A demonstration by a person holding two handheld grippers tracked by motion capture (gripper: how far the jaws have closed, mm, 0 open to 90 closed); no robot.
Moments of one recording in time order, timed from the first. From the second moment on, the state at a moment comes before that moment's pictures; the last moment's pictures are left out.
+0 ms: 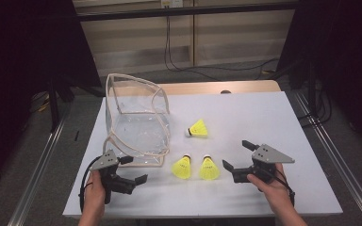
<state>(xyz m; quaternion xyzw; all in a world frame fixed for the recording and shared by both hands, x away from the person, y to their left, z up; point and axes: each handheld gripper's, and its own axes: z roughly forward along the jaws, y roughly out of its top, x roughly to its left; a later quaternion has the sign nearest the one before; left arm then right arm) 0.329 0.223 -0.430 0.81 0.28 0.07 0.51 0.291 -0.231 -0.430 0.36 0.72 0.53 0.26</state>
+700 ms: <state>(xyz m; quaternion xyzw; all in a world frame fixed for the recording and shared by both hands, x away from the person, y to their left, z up) 0.329 0.221 -0.429 0.81 0.27 0.08 0.52 0.296 -0.225 -0.433 0.36 0.73 0.53 0.25</state>
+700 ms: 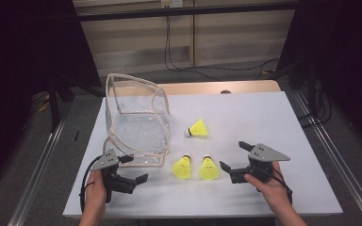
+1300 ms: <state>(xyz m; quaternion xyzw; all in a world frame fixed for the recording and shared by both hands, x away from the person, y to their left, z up) 0.329 0.220 -0.428 0.81 0.27 0.08 0.52 0.296 -0.222 -0.434 0.36 0.74 0.52 0.23</state>
